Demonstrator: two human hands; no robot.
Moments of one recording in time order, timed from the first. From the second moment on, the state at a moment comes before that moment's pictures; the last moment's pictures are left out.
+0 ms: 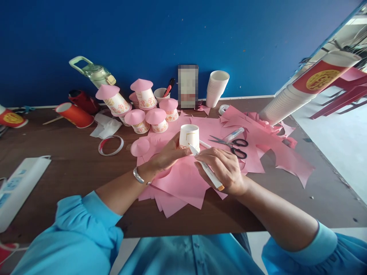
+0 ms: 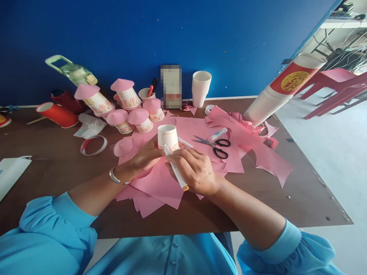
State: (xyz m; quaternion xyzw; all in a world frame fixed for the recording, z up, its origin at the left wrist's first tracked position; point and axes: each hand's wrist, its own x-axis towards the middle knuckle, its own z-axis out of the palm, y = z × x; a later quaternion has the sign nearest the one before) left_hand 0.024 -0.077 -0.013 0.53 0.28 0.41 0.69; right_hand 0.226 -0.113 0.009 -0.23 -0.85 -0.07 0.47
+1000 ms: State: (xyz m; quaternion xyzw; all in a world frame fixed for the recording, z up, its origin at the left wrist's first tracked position) left_hand 0.023 -0.079 -0.016 0.54 0.30 0.40 0.68; right_hand 0.228 -0.111 0.005 -0.23 -0.86 -0.04 0.45
